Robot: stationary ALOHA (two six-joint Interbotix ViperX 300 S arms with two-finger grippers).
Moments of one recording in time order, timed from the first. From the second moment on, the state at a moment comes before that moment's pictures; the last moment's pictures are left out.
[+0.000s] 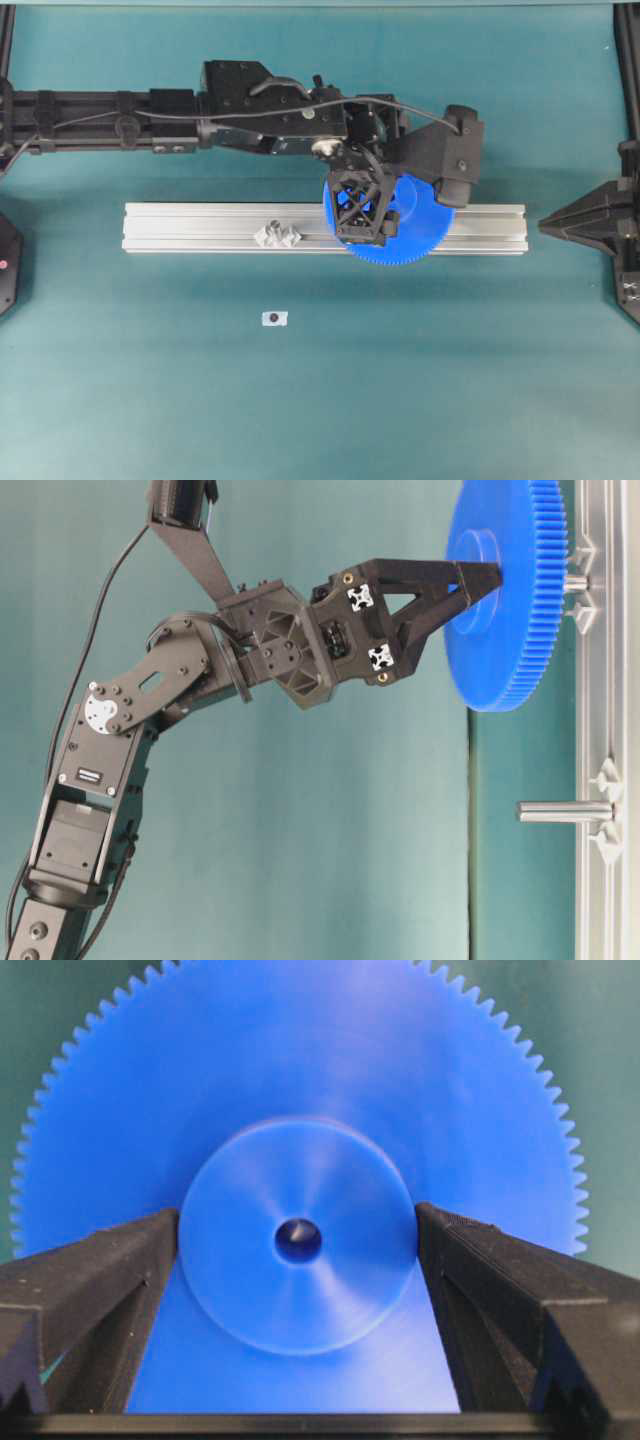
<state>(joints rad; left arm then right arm) 0.14 0.45 -0.23 0.03 0.88 0.30 -0.08 -1.16 1.29 0.04 0.36 0.17</state>
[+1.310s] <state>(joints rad) 0.12 0.49 -0.38 0.03 1.00 0.27 -0.08 -1.16 1.29 0.05 0.36 0.17</state>
